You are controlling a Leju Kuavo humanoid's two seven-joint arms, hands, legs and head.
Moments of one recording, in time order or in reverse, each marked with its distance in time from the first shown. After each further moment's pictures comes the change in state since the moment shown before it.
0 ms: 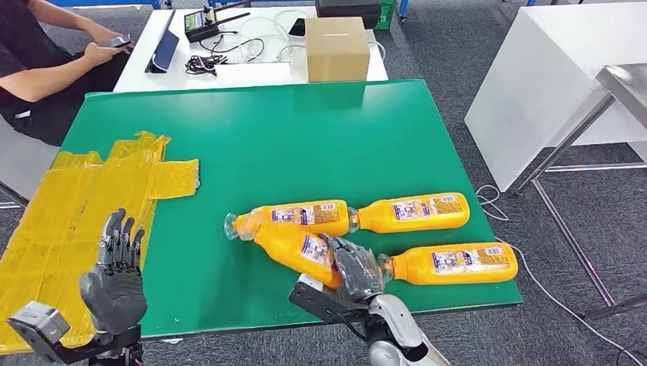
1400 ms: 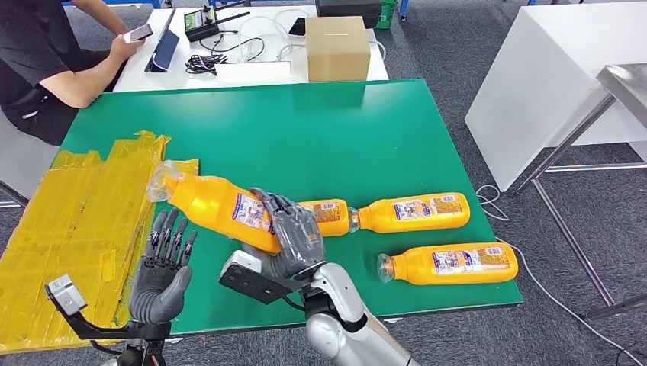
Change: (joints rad) left arm -0.049 0.002 -0.082 0.102 0.373 -0.156 0.185; right arm -0.221 0.250 0.094 0.165 0.039 -0.117 -0.109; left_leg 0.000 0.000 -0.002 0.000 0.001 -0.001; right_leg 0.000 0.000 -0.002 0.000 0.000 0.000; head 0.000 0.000
